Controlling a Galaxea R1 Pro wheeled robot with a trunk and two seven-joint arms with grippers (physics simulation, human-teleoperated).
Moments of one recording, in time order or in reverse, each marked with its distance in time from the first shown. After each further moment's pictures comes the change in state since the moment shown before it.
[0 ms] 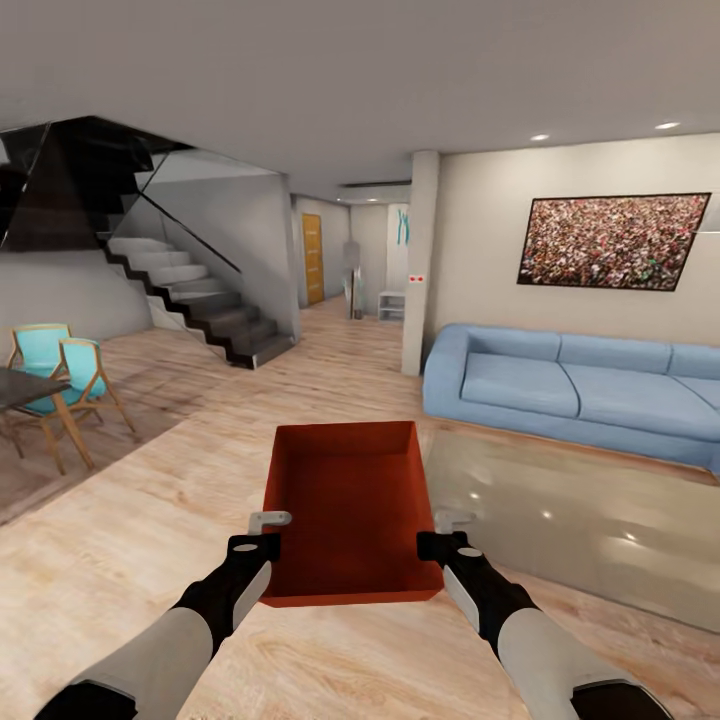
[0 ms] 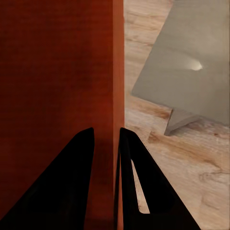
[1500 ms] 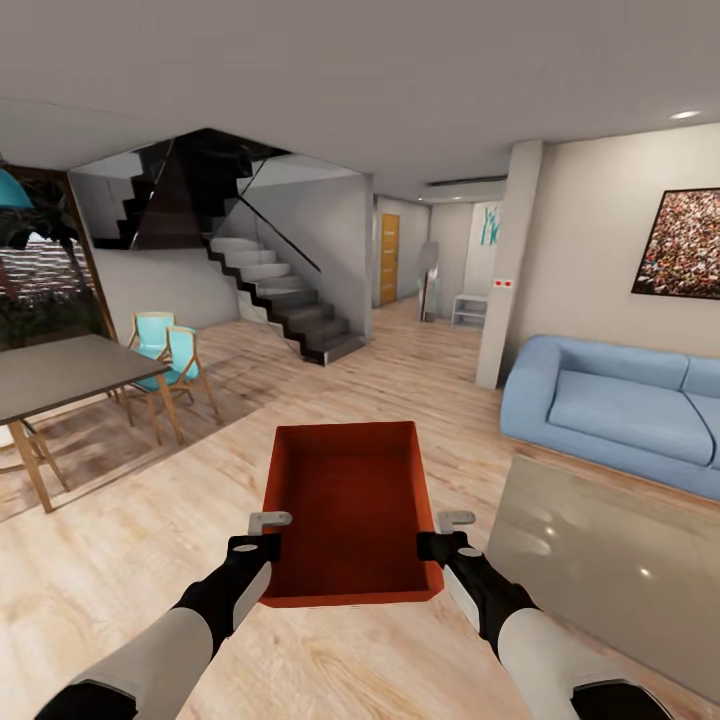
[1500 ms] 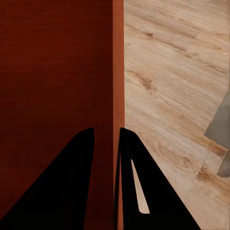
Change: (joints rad) left arm 0.000 -0.001 0.002 0.003 0.000 0.000 -0.001; right arm 0.000 0.000 -0.001 0.000 0.002 0.003 0.001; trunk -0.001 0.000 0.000
